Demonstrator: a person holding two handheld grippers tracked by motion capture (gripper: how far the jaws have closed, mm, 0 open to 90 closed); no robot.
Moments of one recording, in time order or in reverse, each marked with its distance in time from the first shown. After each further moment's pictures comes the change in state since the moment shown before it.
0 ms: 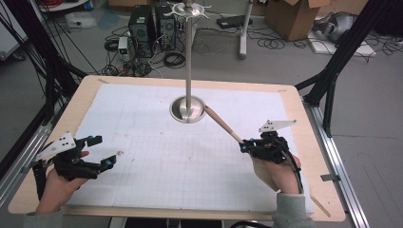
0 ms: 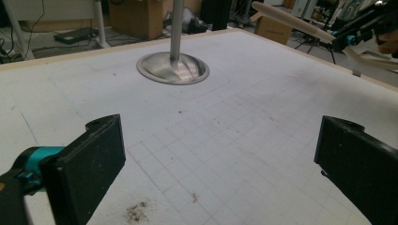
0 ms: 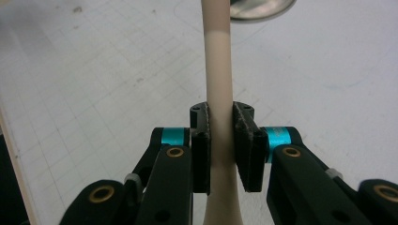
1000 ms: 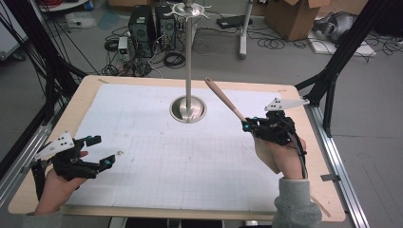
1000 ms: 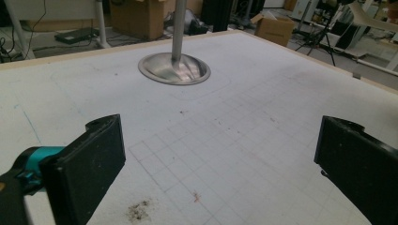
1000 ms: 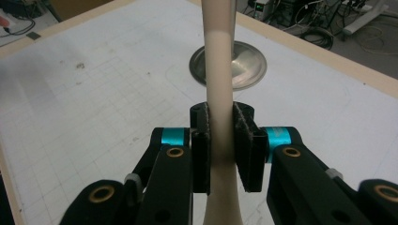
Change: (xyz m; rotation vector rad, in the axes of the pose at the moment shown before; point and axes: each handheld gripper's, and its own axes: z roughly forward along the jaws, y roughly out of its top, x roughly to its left) left arm 0.003 0.000 -0.003 -0.006 0.001 -0.006; right arm 0.004 0.057 -0.031 -0.105 -0.062 -0.037
